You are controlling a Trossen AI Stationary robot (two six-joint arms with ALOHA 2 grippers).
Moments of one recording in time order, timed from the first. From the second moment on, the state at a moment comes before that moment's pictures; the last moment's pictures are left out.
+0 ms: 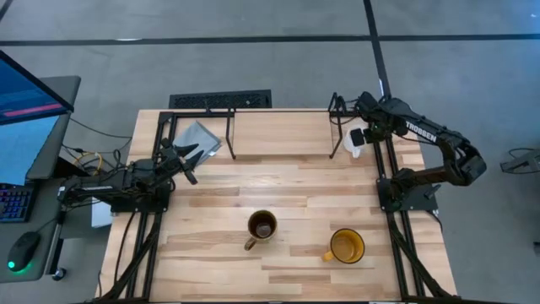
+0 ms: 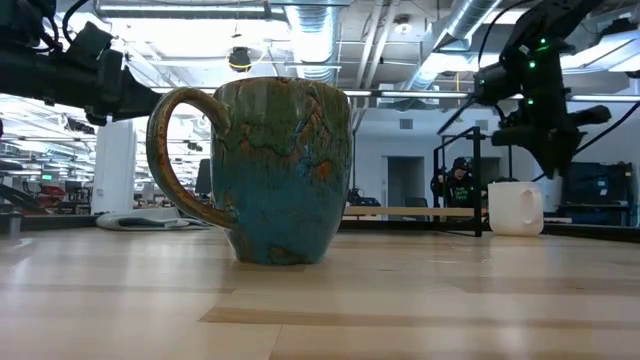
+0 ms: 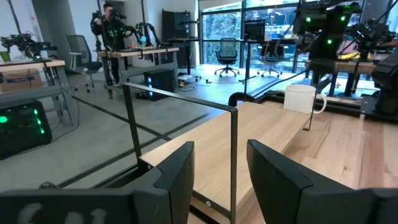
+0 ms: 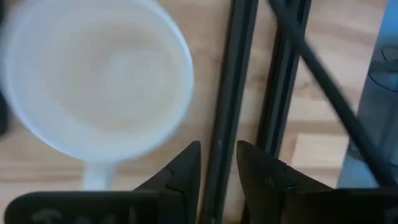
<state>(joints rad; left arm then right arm) 0.07 0.01 0.05 -0.04 -0.61 -0.01 -0.94 1.26 0.91 -1.17 0.26 0.41</state>
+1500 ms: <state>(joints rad) 0.07 0.01 0.05 -0.04 -0.61 0.01 -0.94 1.26 0.82 -0.96 0.26 0.55</state>
